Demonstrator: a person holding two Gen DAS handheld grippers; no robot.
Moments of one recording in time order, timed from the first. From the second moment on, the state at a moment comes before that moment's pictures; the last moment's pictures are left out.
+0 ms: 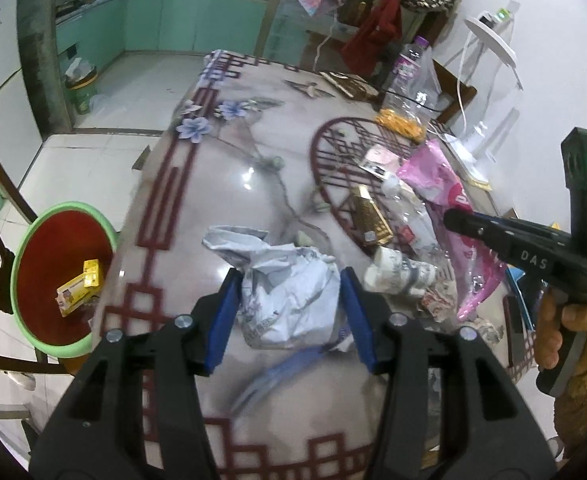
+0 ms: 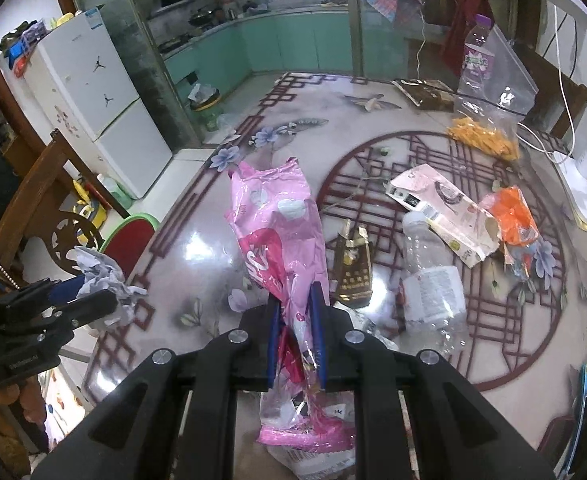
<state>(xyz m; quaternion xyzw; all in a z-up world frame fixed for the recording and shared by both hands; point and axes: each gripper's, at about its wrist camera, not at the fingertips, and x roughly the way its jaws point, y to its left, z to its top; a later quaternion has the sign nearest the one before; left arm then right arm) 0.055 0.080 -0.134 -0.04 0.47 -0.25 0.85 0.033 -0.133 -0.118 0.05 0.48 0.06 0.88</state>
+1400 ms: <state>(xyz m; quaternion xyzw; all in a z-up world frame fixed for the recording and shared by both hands) 0.144 0.269 -0.128 -0.06 0.44 -0.11 0.89 0.122 0.025 -0.099 0.04 0.45 0.12 0.88</state>
